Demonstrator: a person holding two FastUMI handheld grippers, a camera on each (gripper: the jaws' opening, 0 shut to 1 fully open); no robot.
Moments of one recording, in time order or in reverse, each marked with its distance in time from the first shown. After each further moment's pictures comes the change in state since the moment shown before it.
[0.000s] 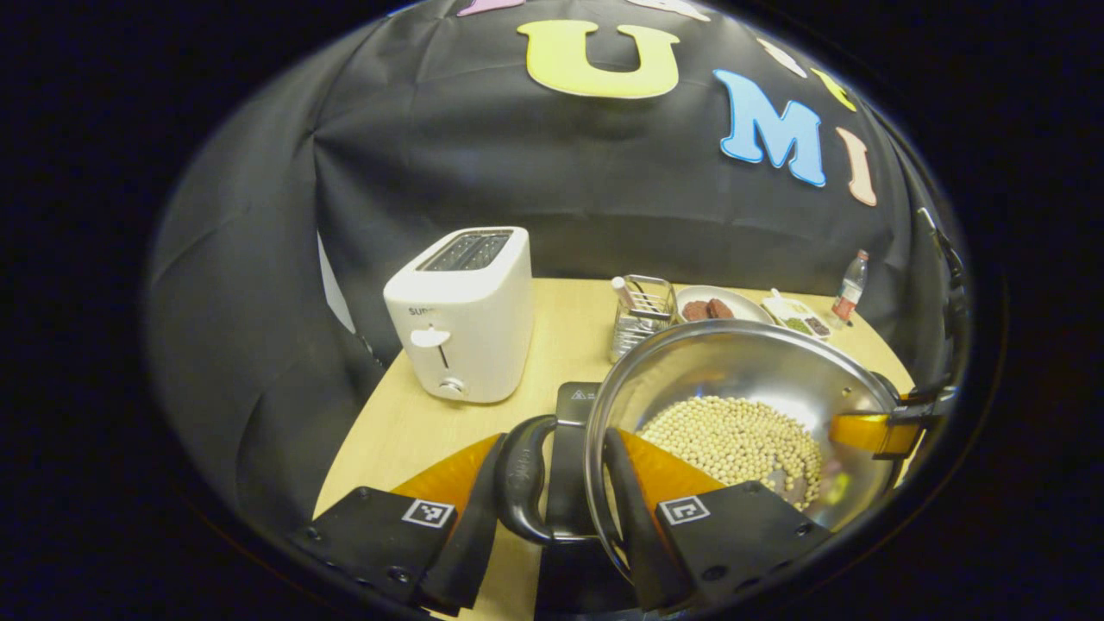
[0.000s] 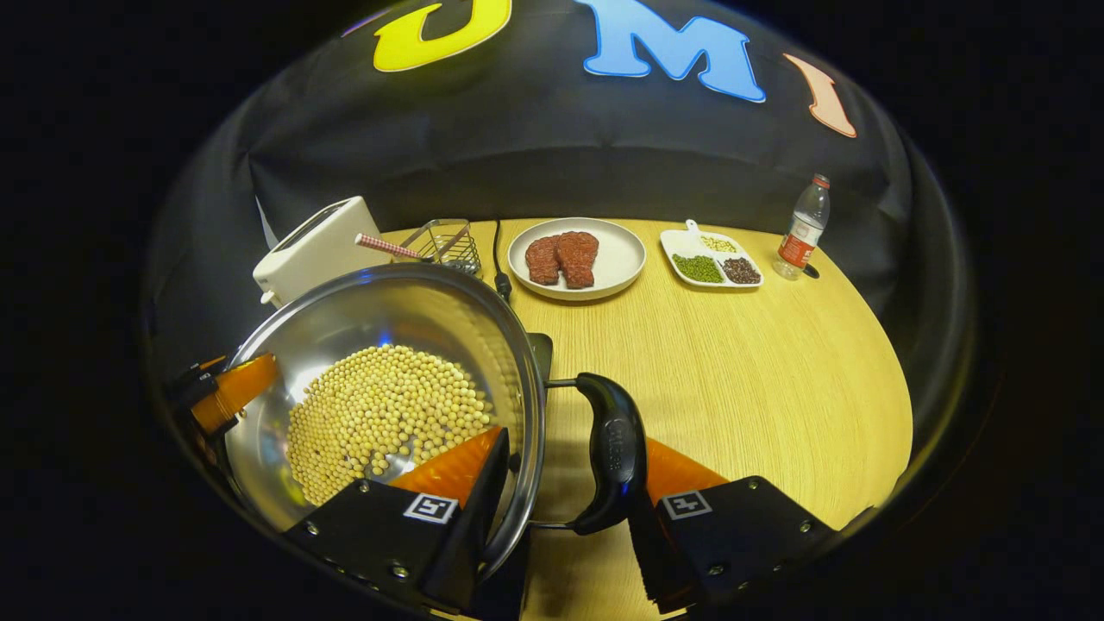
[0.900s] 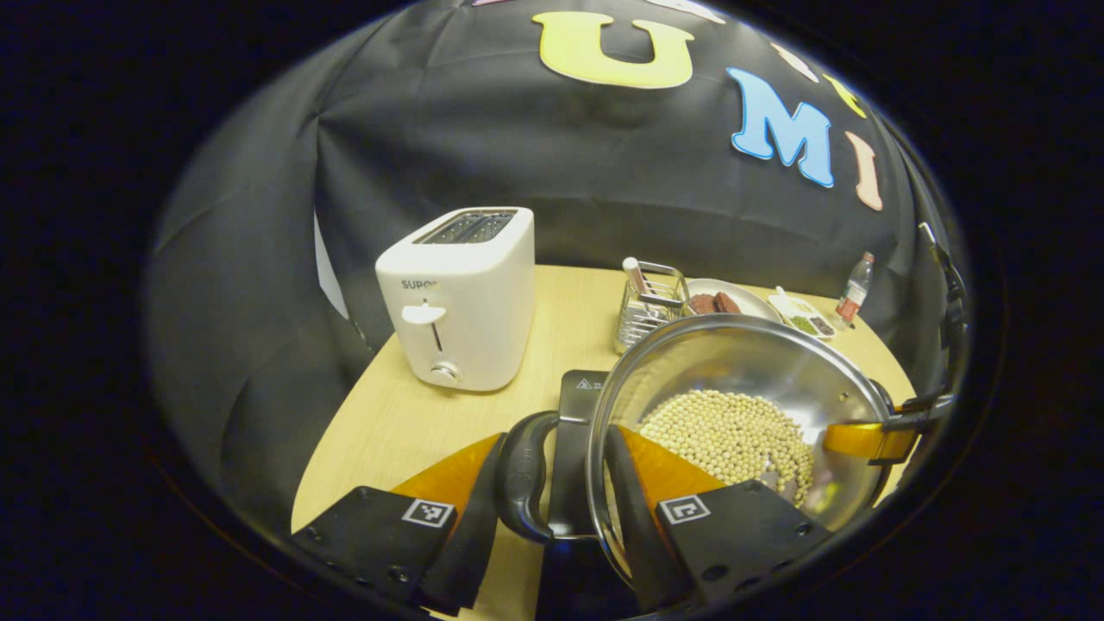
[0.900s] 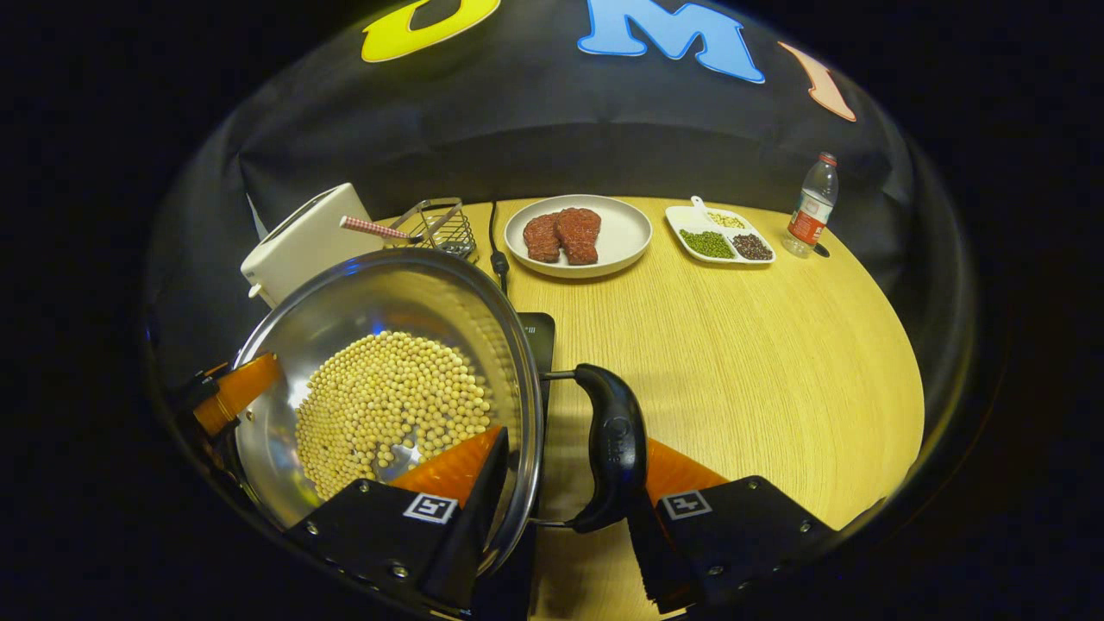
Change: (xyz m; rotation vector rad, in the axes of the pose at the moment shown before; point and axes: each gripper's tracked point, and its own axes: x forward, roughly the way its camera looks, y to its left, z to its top) left arm 0.021 0.004 -0.014 -0.036 0.012 -0.007; right arm 0.023 0.001 -0.013 0.033 0.040 0.012
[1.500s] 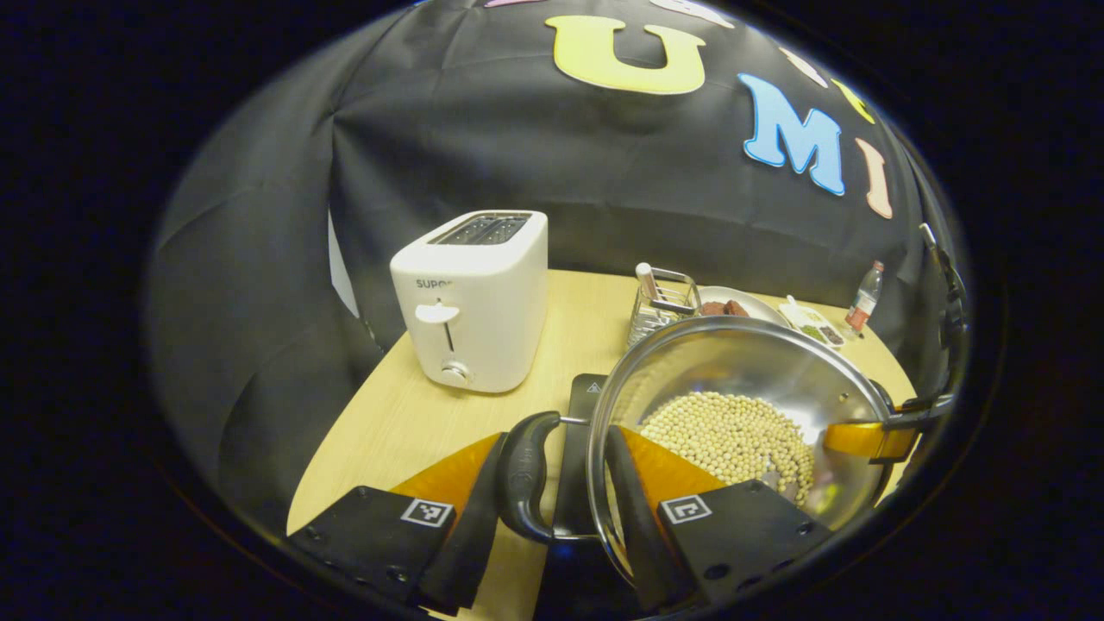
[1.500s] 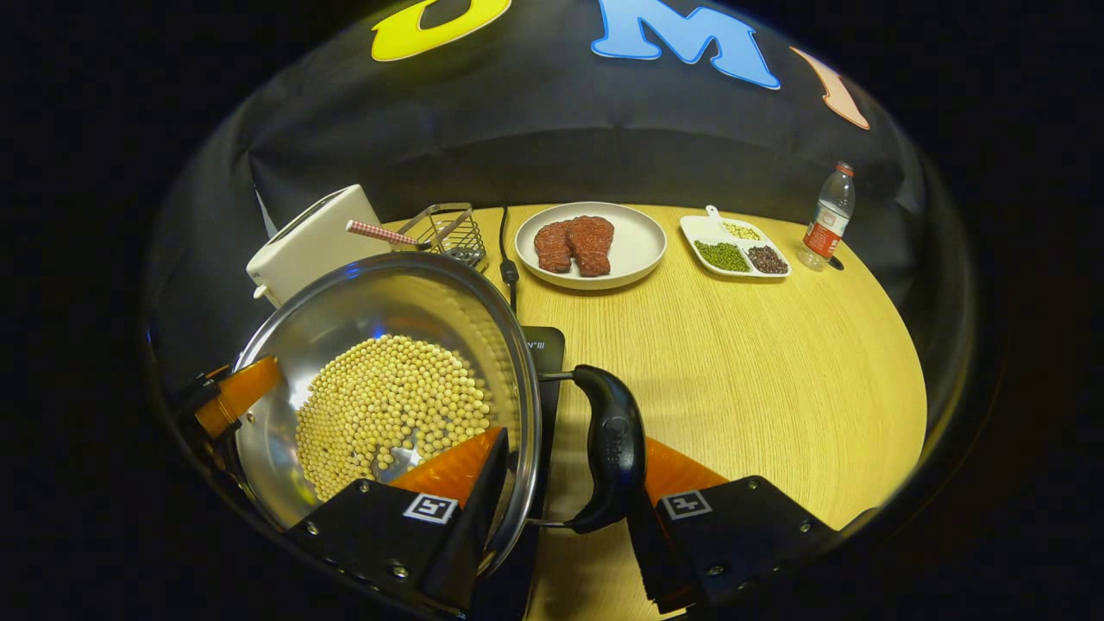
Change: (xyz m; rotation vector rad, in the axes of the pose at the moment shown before) left arm -0.009 0.006 0.003 -0.051 -0.010 0.046; right arm 0.009 0.003 0.011 -0.032 -0.017 0.039
